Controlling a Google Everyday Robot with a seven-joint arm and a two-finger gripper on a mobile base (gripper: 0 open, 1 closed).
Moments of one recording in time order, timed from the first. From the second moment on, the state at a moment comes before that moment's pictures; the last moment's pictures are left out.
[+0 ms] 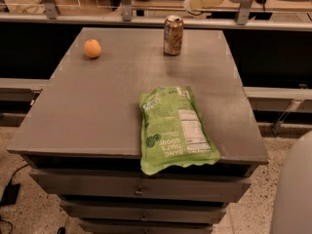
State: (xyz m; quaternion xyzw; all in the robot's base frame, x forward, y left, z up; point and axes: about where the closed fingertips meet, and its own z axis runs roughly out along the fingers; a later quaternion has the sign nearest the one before) arm 0.772 -0.151 1.034 -0.39 0.71 0.17 0.56
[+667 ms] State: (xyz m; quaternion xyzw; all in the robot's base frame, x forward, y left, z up) arm 0.807 -0.109 0.990 -0.35 0.70 0.22 0.58
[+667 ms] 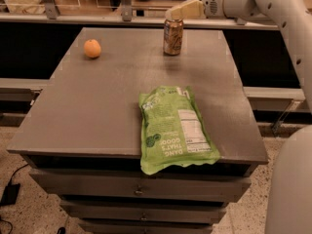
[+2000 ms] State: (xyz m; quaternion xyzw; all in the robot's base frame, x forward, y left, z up) arm 0.828 -0.077 0.903 -0.33 0.72 0.27 0.55
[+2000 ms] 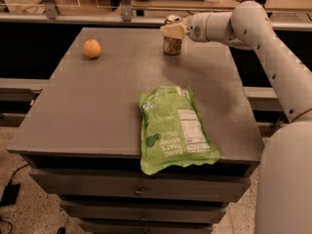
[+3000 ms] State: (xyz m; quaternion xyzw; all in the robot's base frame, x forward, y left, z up) arm 0.783 -0.119 0.969 -0.38 0.68 0.28 0.56
